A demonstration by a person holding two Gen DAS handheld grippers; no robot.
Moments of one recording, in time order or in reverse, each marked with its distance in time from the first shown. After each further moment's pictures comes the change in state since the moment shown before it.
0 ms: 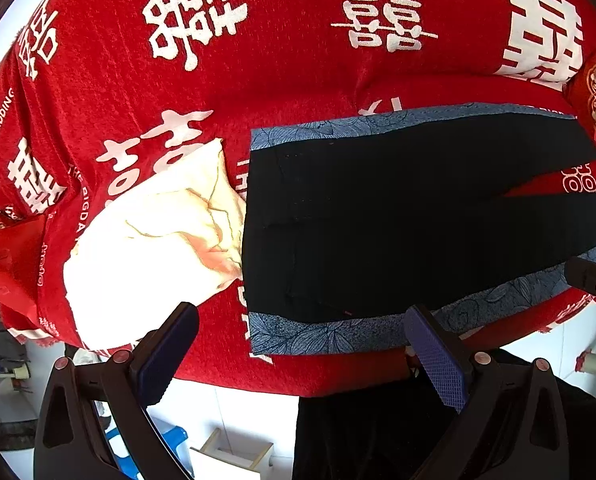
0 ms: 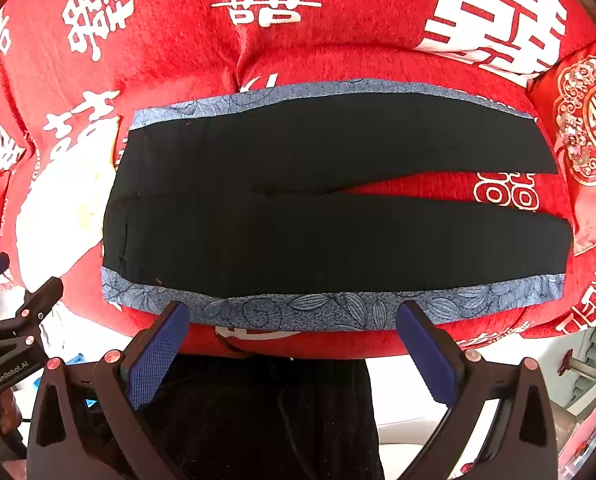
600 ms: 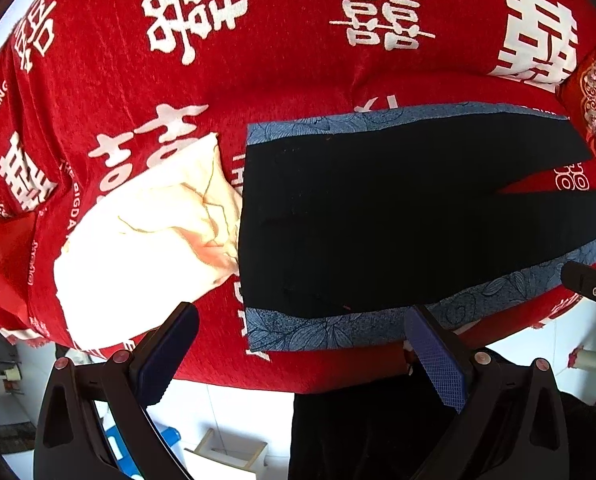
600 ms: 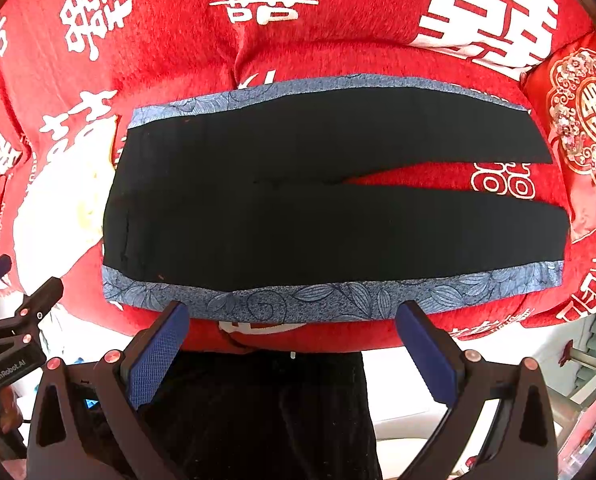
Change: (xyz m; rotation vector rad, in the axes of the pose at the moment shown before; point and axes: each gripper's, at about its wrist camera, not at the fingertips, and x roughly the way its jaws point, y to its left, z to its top) left arm 0.002 0.010 -0.009 0.003 -0.005 -0.043; right arm -0.003 0.008 -0.010 0.025 -0.001 -0.016
